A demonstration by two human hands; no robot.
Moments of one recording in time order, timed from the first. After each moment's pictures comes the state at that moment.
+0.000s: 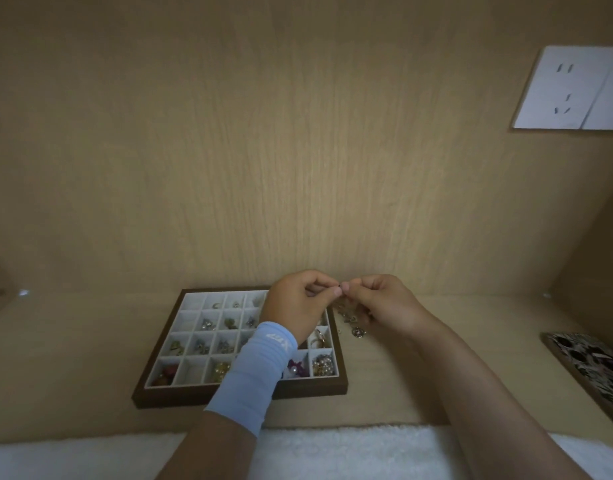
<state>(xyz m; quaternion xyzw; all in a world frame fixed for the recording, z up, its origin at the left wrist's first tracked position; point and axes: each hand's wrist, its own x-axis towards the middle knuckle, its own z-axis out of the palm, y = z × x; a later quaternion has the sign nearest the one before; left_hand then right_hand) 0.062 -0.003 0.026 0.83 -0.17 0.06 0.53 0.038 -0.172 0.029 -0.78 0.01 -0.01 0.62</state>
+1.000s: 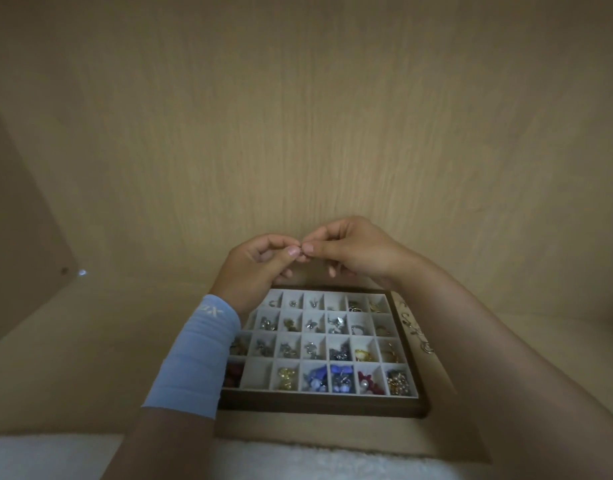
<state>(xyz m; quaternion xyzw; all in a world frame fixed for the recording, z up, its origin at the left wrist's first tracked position) 0.099 0.130 0.058 0.71 -0.11 0.03 0.70 0.108 -0.052 0.100 -0.82 -0.15 0.07 0.55</state>
